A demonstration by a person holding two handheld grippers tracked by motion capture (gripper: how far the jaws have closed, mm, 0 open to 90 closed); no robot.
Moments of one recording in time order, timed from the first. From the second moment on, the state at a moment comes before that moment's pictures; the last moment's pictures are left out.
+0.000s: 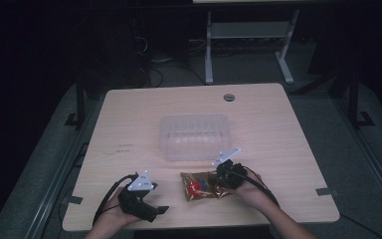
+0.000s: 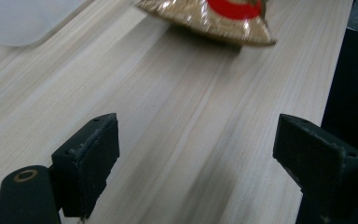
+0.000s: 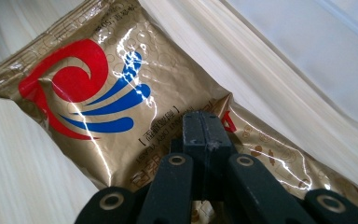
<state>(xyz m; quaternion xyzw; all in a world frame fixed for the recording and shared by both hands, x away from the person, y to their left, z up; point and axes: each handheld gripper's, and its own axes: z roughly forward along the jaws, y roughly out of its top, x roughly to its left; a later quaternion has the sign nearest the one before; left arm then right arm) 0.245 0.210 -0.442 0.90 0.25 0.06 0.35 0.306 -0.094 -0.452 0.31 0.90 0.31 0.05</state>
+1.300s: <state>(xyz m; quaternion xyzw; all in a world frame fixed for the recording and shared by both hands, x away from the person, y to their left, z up) 0.274 0.217 -0.437 0.87 0.33 0.07 0.35 0.288 -0.120 -0.443 0.24 0.93 0.28 0.05</state>
